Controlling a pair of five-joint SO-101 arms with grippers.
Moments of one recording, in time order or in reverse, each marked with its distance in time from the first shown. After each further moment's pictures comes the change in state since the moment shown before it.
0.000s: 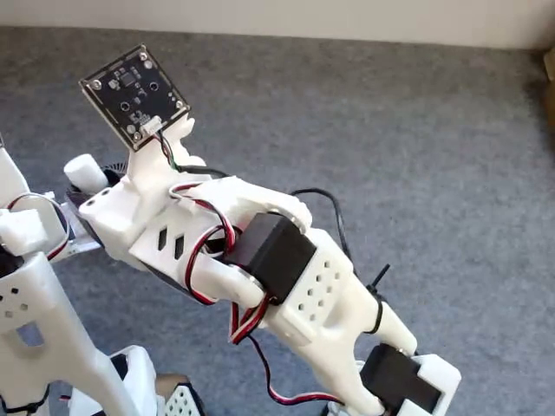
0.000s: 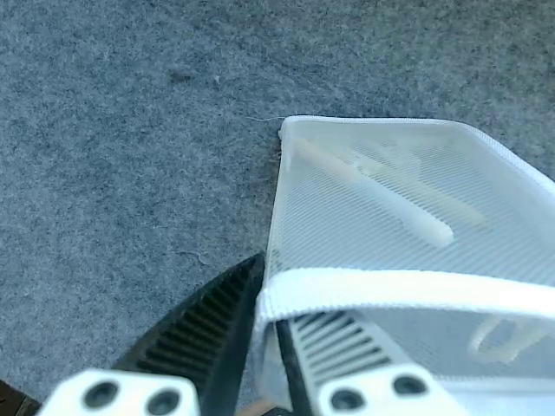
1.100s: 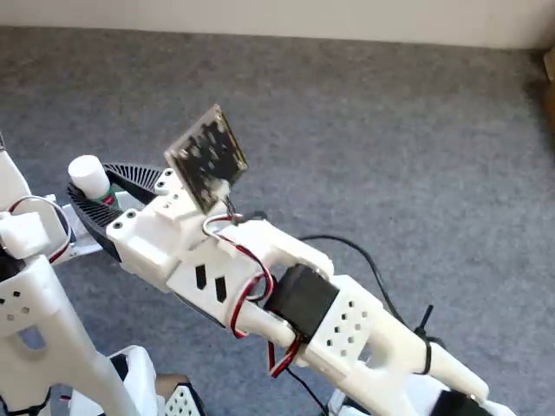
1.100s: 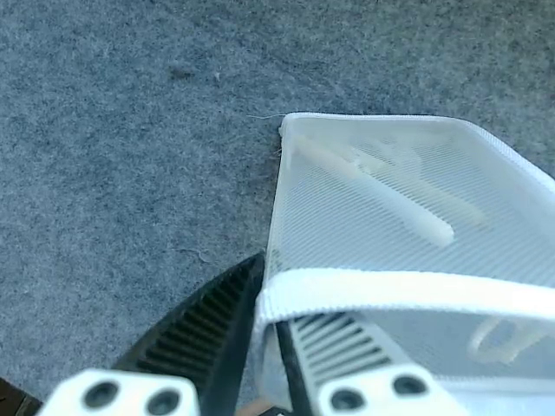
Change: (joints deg) left arm 0.0 -0.8 1.1 0.0 0.0; right arm 0.0 -27.1 51.3 -46.1 -0.2
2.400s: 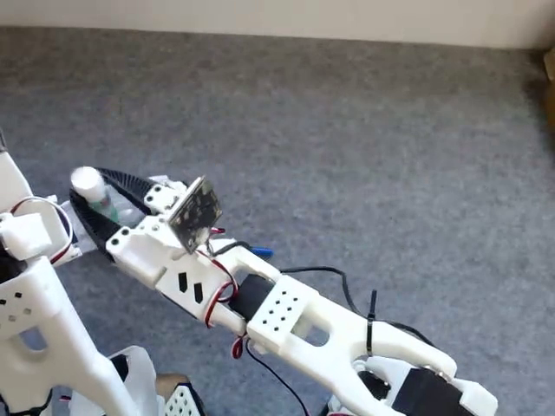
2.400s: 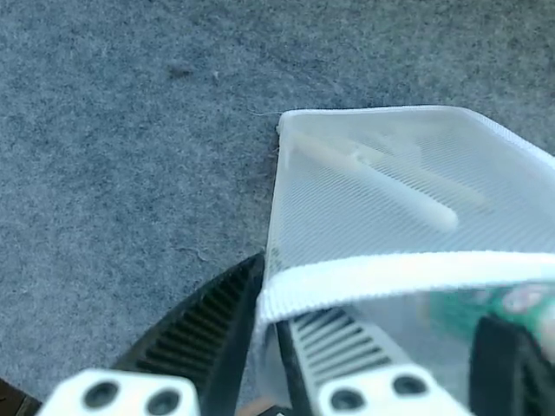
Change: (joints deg) left arm 0.0 -0.1 1.2 -0.4 0.0; right arm 0.7 12.8 27.3 -51.0 8.4
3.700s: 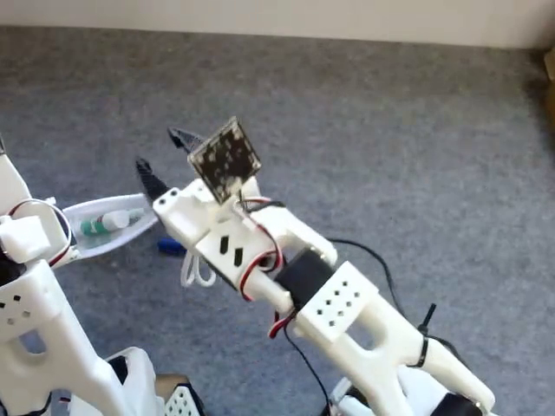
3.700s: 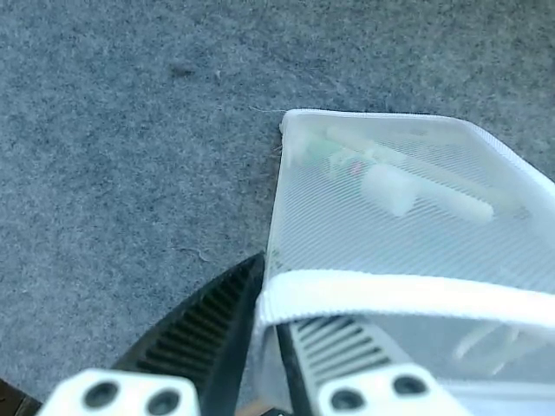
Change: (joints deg) left arm -0.1 0.0 1.2 -1.0 0.0; right arm 10.8 -12.8 -12.5 43.6 2.7
